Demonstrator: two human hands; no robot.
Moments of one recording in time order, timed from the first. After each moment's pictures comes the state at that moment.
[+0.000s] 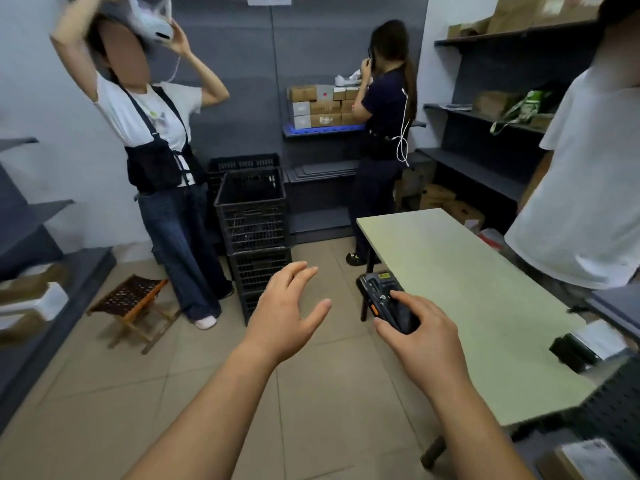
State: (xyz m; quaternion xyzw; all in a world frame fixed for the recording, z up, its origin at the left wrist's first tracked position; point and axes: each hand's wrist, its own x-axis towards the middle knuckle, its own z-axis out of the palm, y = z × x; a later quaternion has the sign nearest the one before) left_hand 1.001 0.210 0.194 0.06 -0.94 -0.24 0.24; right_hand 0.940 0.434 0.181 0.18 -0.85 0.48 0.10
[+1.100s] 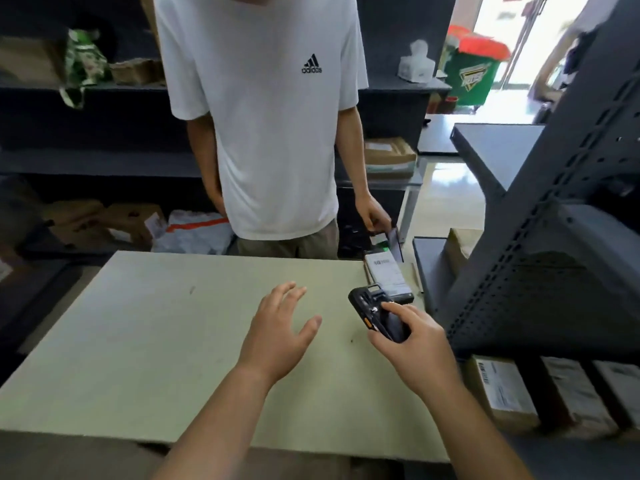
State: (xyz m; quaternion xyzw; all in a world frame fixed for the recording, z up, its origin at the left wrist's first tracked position) left_hand 0.430 0.411 0.088 -0.45 -0.83 -0.31 -0.06; right_hand 0.629 0.541 0.100 -0.42 -0.79 0.36 0.26
